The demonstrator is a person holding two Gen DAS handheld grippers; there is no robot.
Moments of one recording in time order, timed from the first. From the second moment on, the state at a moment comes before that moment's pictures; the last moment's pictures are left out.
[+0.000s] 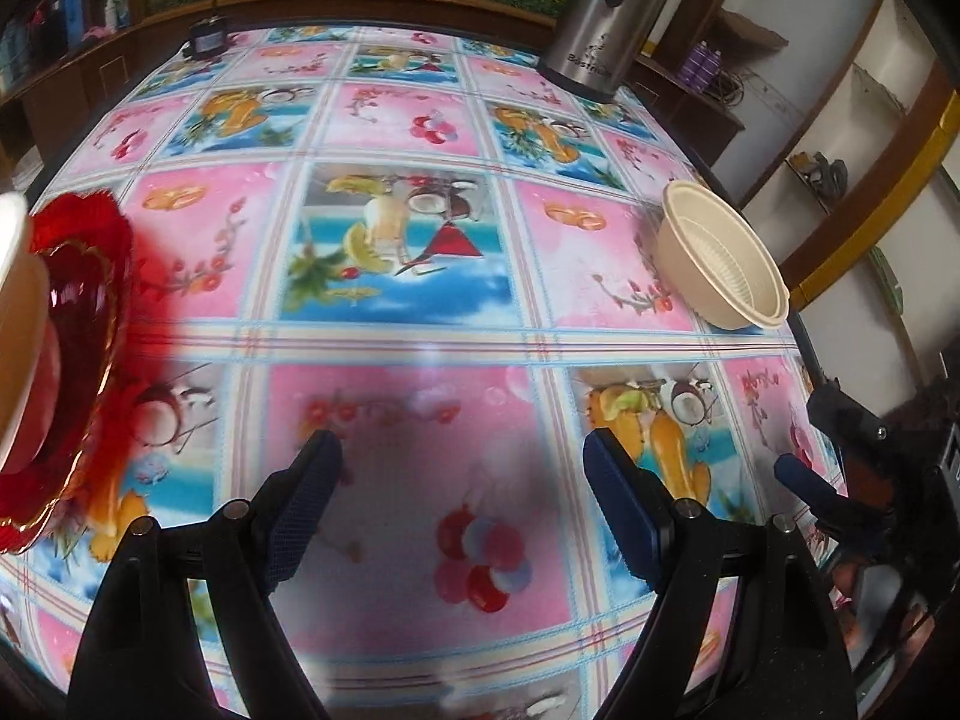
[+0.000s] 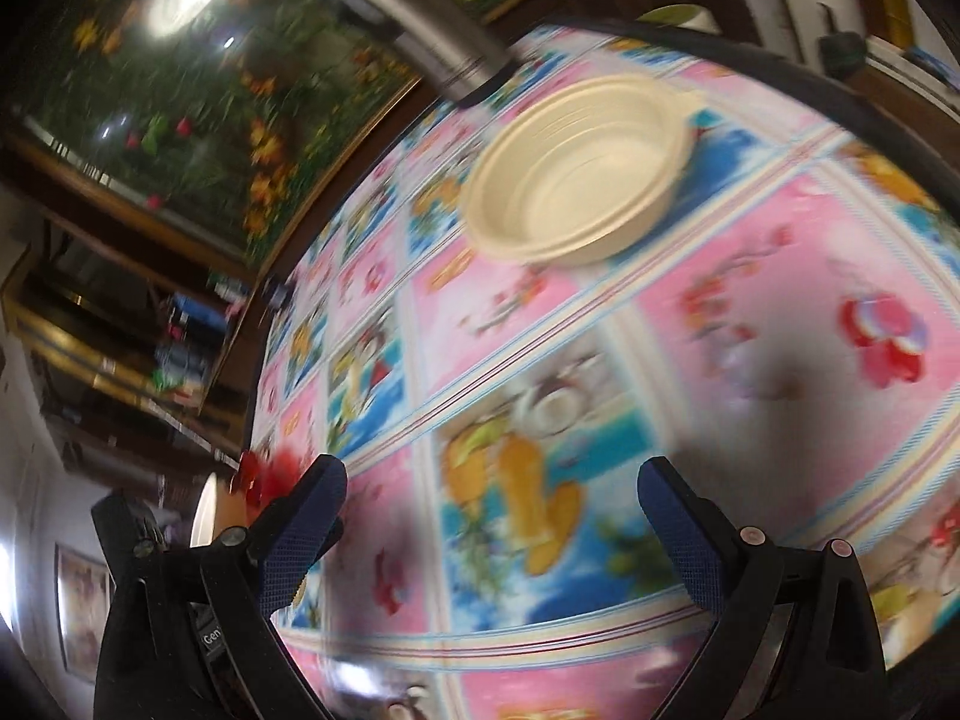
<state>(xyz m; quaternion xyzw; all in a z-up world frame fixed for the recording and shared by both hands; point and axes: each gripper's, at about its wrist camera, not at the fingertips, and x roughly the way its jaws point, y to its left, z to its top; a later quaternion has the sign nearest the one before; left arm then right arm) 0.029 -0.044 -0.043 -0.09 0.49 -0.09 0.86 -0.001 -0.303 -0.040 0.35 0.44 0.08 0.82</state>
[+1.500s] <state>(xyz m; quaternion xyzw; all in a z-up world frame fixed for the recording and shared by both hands) 0.148 -0.187 -0.053 -0.07 0.45 -0.13 0.88 0.100 -0.389 -0.055 0.36 0.43 -0.02 0.83</state>
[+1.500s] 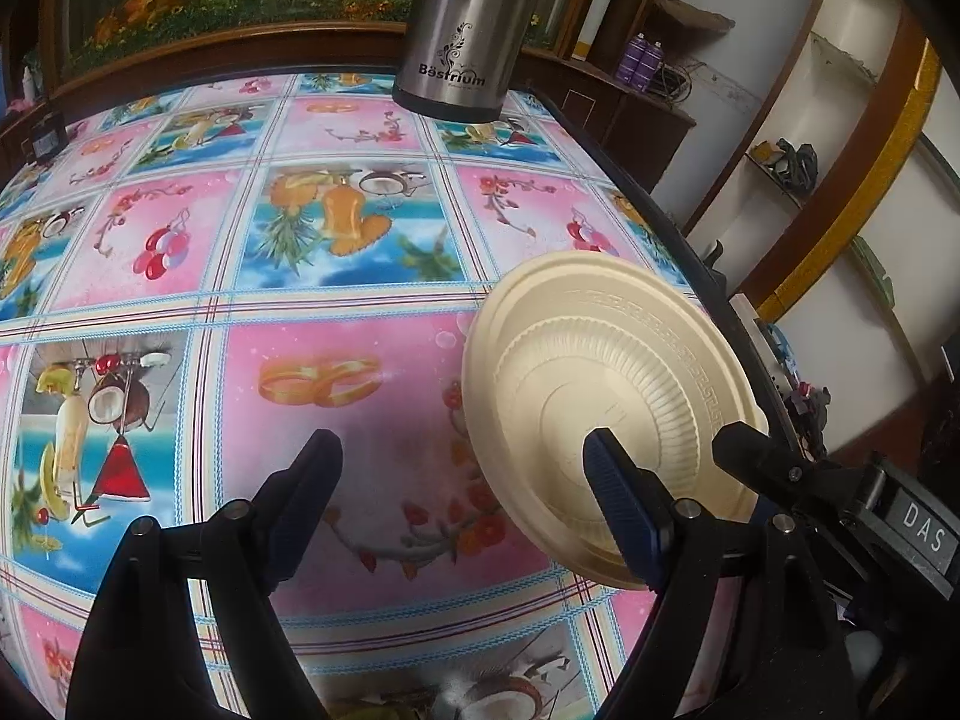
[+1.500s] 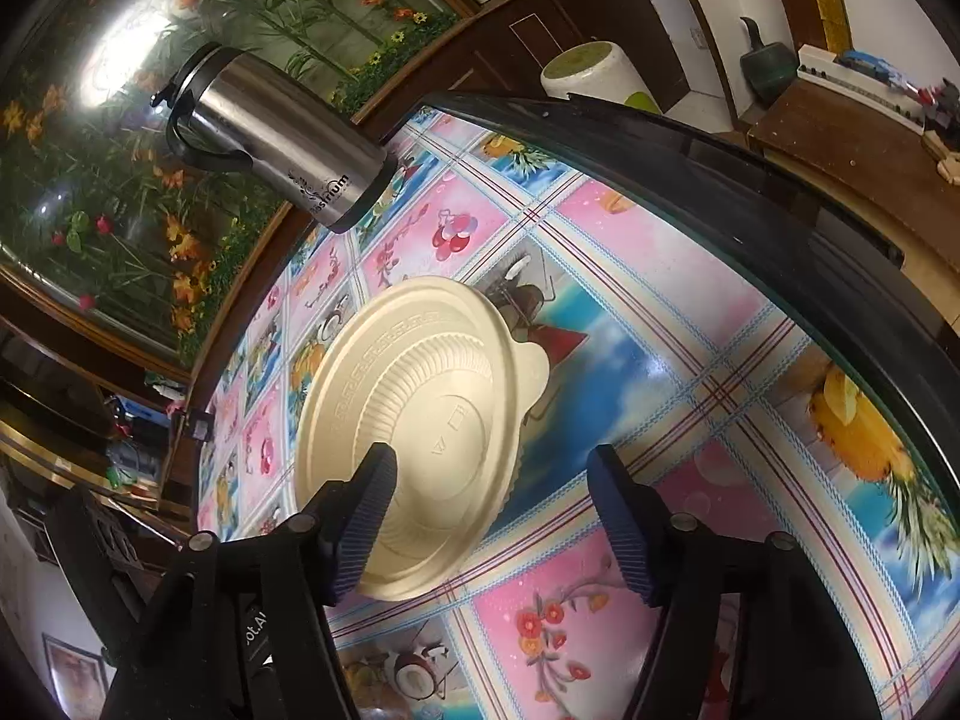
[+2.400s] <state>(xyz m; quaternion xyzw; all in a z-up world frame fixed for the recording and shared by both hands) 0.142 -0.163 -0.062 -0.08 0.47 -0.13 0.87 0.111 -0.348 -0.066 0.32 0.44 0.00 0.84</state>
